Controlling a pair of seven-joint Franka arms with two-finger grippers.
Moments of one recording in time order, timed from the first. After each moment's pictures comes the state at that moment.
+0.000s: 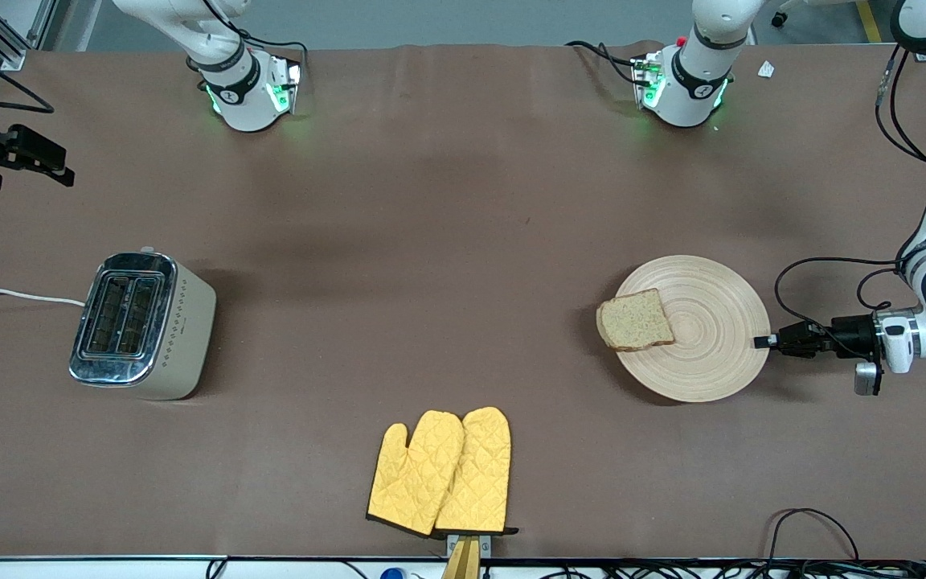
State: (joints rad) left arm 0.79 0.92 -0.52 -1.52 -0.51 1.84 0.80; right arm -0.02 -0.07 -0.02 -1.59 0.00 1.43 -0.08
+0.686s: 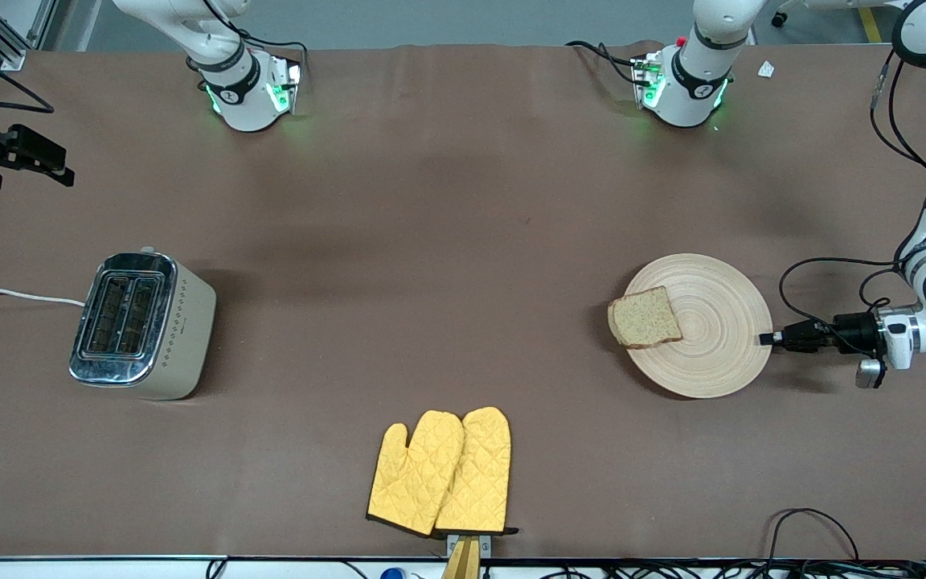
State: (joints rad) left arm 0.82 0.98 -0.50 -1.47 -0.49 1.82 0.80; right arm -0.02 -0.07 -0.02 -1.59 0.00 1.43 -0.08
